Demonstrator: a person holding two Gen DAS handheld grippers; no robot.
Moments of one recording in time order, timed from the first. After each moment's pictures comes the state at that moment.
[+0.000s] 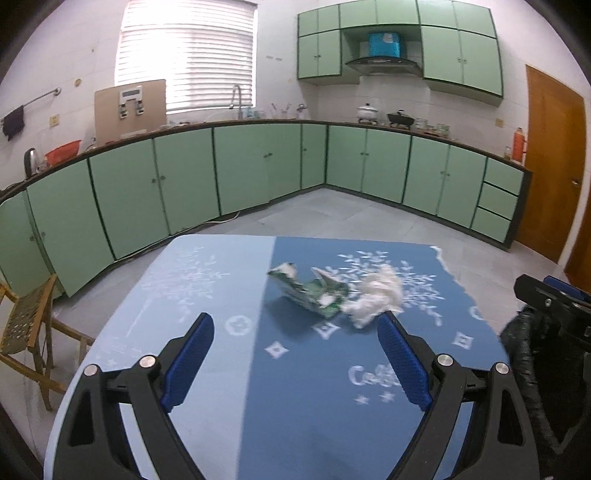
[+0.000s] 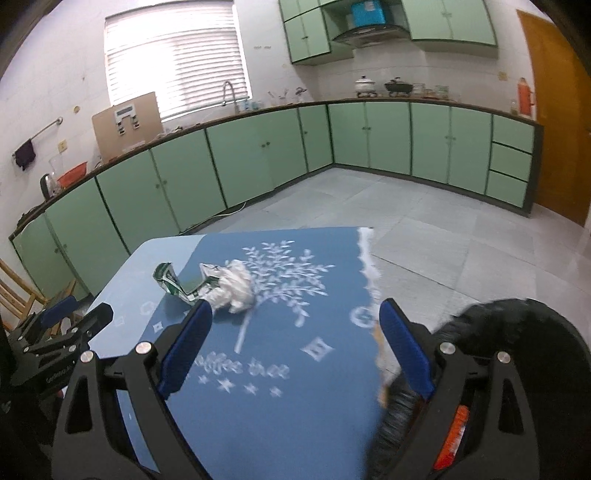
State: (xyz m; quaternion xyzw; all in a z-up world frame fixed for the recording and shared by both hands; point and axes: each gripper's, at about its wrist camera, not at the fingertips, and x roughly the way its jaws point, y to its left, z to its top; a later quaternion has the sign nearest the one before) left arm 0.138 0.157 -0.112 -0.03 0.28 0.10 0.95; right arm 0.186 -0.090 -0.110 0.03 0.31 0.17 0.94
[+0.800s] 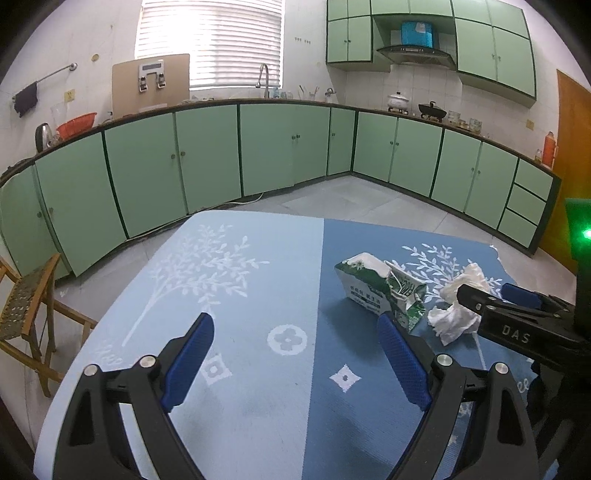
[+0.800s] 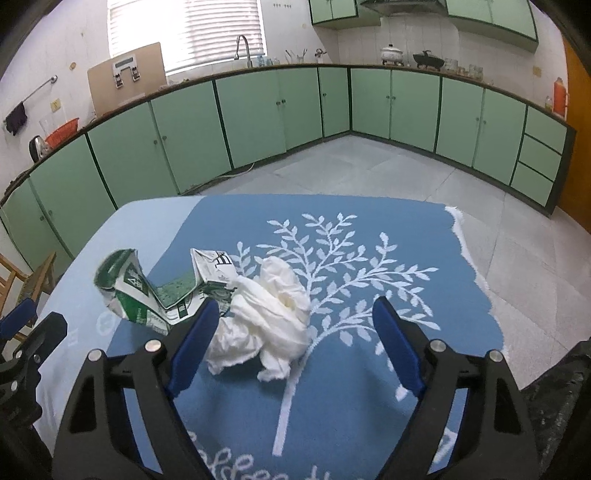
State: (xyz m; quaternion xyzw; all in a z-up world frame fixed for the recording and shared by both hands) left arm 0.190 0.217 -0.159 -0.05 0.31 0.13 0.94; right arm 0.290 0.020 -0.189 -0.02 0.37 0.18 0.91
